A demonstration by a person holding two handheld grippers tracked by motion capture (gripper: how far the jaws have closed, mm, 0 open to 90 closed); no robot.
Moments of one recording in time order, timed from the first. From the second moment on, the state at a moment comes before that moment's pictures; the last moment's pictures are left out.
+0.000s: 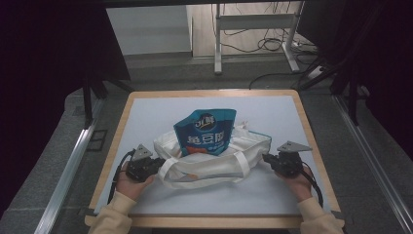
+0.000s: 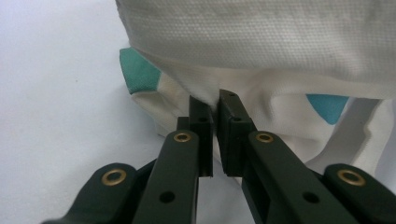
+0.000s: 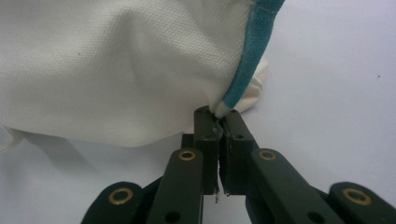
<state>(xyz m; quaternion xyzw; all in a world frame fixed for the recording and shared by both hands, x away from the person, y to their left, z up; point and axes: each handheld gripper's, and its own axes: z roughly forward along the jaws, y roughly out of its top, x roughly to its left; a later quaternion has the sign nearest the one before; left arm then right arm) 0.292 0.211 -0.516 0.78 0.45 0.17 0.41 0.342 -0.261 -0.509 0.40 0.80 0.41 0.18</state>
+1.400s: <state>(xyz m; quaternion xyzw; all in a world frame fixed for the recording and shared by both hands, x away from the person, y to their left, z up) 0.289 0.193 -0.421 0.75 0.41 0.18 0.49 0.347 -0.204 -0.415 0.31 0.79 0.49 0.21</state>
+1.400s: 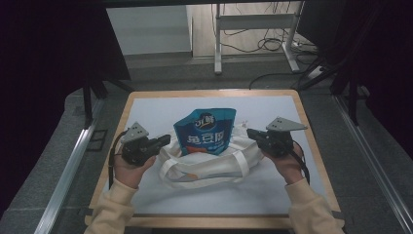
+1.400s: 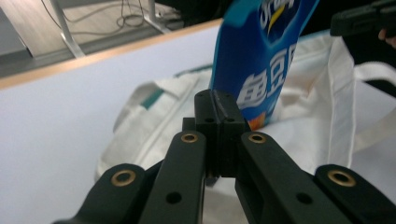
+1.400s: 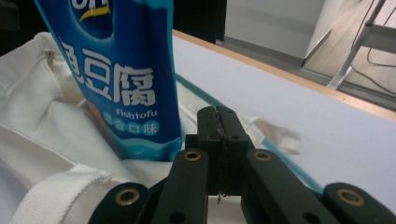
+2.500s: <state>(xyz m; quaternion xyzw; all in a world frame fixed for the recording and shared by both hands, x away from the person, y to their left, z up) 0.295 0.185 -0.494 0.78 0.44 0.12 0.42 0.341 -0.211 -0.501 0.35 0.83 0.42 0.12</state>
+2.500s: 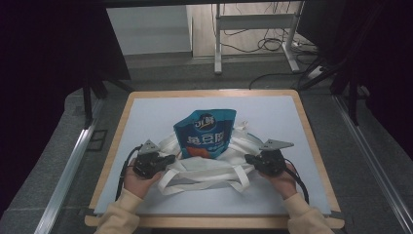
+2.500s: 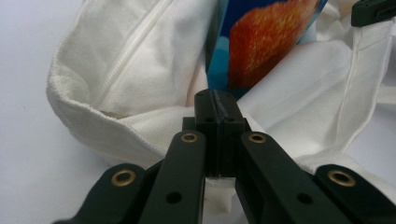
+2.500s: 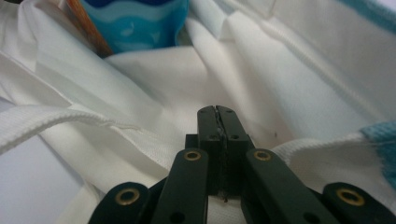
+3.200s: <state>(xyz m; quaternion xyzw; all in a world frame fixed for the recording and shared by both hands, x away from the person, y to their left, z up) 0.296 0.182 -0.497 0.79 0.44 0.13 0.41 0.338 -0.213 -0.507 0.36 0.83 0.42 0.12</state>
